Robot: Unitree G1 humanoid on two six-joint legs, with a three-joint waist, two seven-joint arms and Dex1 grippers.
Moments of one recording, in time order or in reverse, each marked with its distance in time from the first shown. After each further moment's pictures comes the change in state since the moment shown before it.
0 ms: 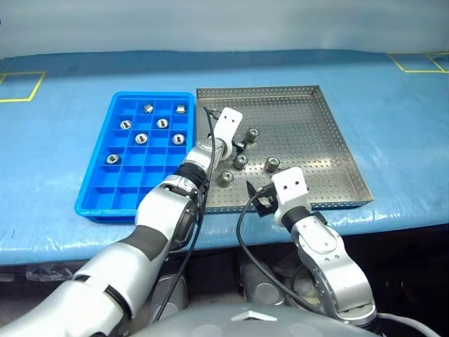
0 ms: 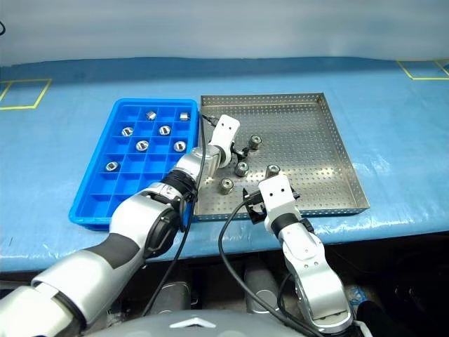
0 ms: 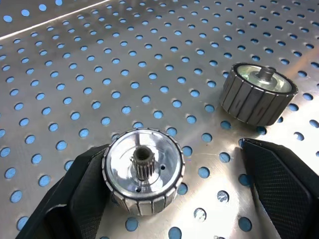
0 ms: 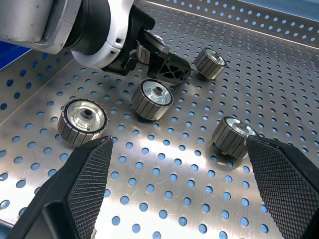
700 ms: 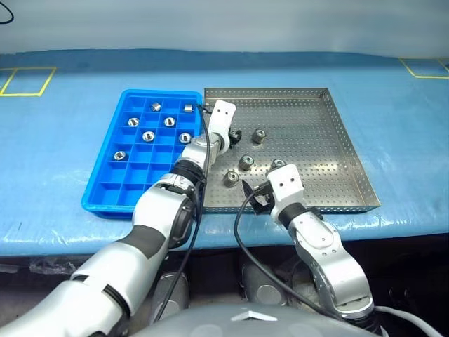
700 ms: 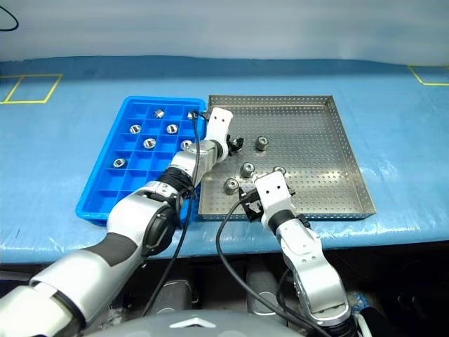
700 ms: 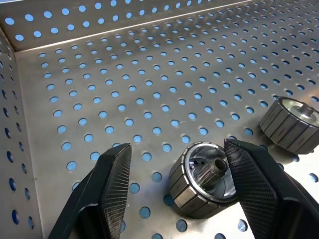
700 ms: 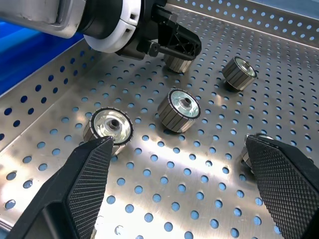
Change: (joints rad) left arm 0.000 0.011 0.061 -0.034 -0.066 -0.021 0.007; right arm -0.022 -0.007 0.005 0.028 0.018 0.000 0.021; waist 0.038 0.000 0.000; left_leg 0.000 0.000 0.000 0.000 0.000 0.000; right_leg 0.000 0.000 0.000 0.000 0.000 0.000
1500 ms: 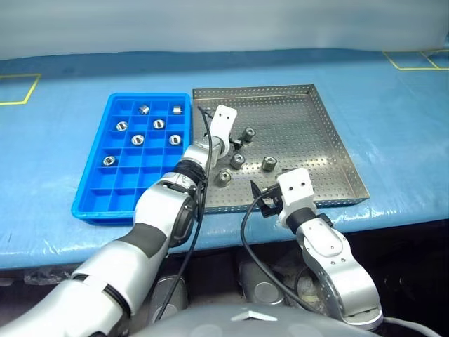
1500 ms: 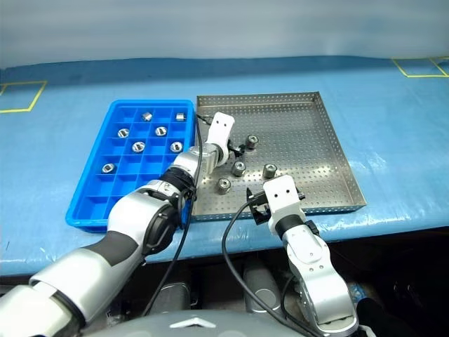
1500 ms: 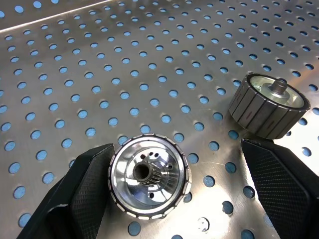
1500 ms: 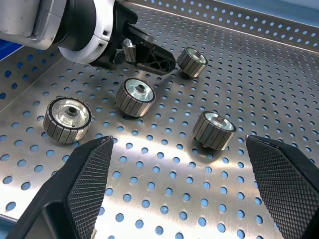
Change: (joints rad) left arm -0.021 0.006 0.001 0.058 -0.005 0.028 0.037; right arm 0.044 -0.013 -0.022 -0.066 0.000 0.004 -0.037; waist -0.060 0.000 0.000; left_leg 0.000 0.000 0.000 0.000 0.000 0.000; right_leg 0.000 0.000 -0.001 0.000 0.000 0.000
